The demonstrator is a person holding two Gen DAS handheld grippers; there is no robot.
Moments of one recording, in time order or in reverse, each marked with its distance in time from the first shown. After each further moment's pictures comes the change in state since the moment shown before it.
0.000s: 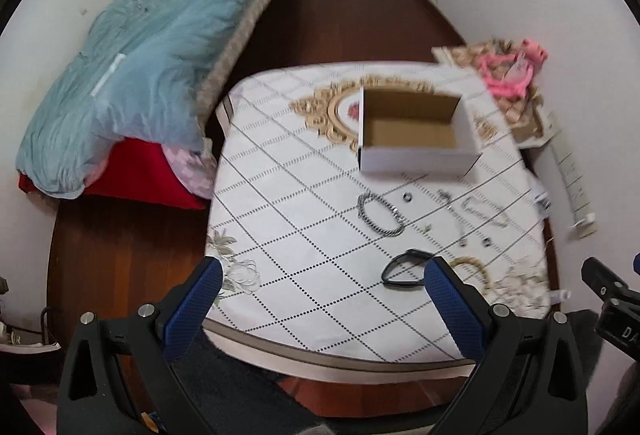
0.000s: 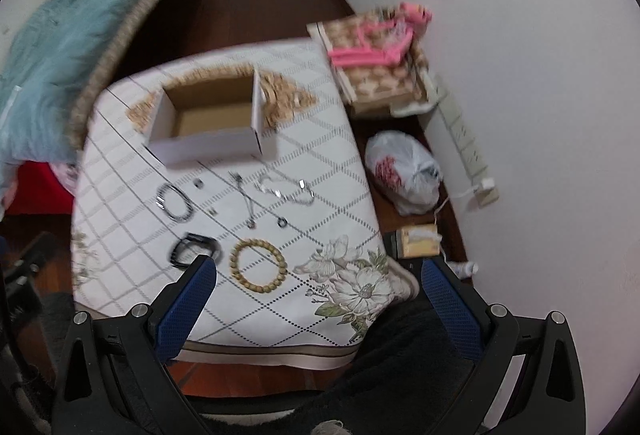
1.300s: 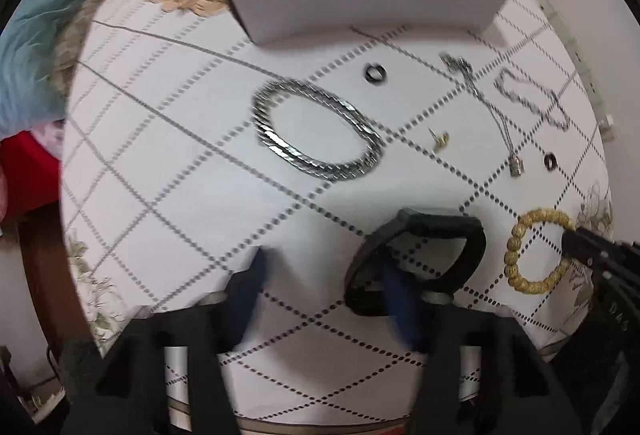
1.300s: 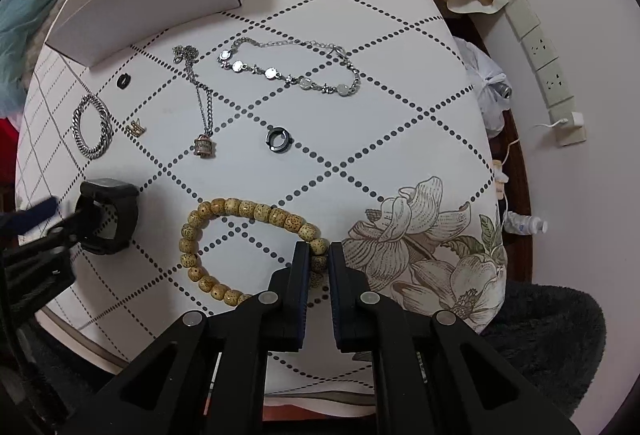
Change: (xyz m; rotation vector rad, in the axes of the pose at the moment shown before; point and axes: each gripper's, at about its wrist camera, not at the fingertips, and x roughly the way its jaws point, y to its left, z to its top) left arm 0.192 -0.068 -0.023 0.198 0.289 -0.174; right arm 0.208 0.016 -0.036 -0.014 0.291 0.115
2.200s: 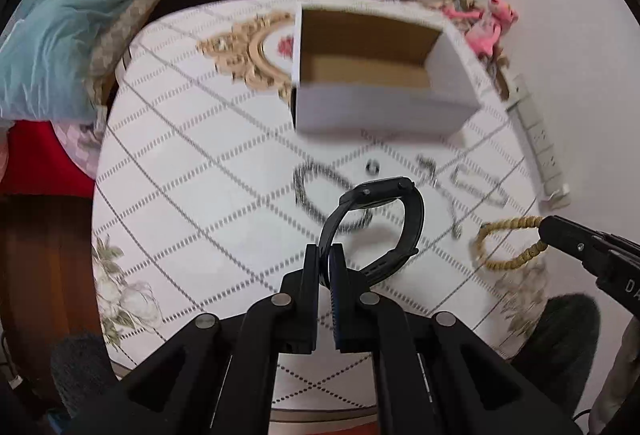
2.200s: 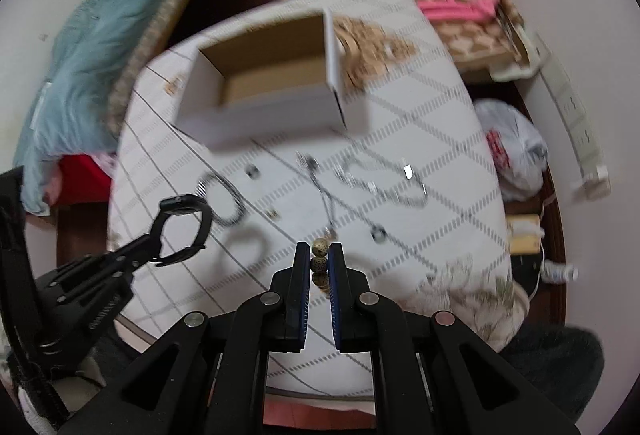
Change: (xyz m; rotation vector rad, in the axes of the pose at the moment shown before) left arm -0.087 0.037 0.017 -0.130 -0.195 -0.109; right arm -0.114 0.034 0.029 -0.047 -0.212 0.221
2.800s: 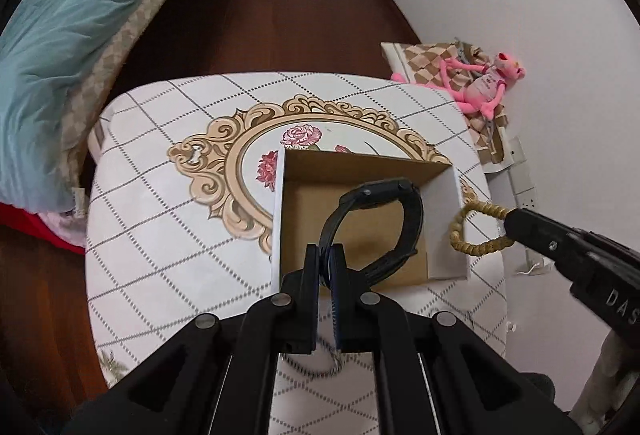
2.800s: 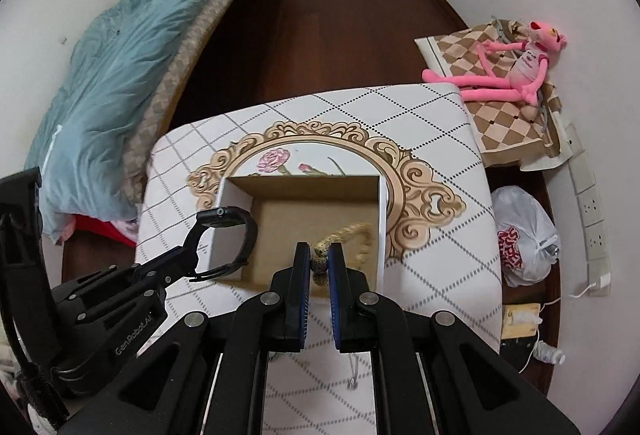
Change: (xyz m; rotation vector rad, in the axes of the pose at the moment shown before) left arm 0.030 -0.005 0.151 -0.043 -0.025 -0.059; right arm 0.014 0.038 0.164 -0.082 -0.048 0.030
